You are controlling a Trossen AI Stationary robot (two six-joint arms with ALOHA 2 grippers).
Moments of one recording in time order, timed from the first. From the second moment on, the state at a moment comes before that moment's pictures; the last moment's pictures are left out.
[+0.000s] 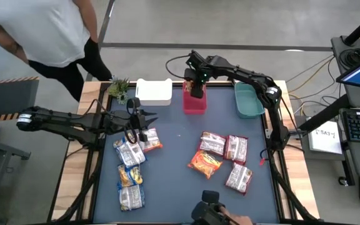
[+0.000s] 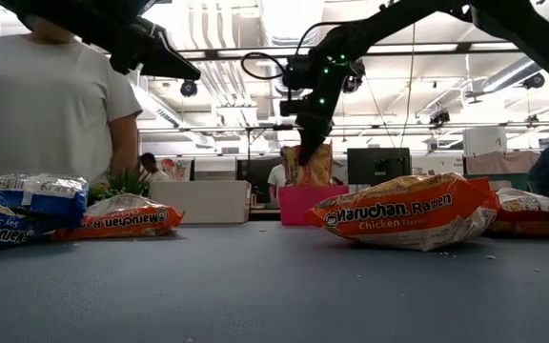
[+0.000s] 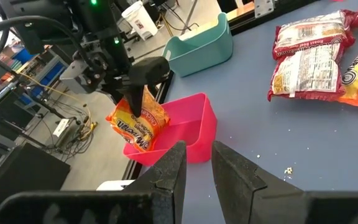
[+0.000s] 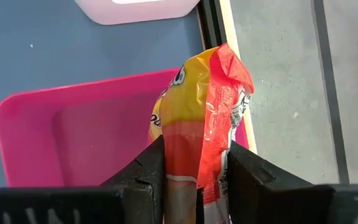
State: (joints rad) left arm -0.02 0.95 0.63 -0.03 -0.45 0.41; right arm -0.61 2.09 1.93 -0.92 -0.02 -0.47
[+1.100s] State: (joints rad) left arm -0.02 0.95 0.63 -0.02 -0.45 0.41; right arm -0.61 2.09 1.89 -0.86 0.03 -0.48
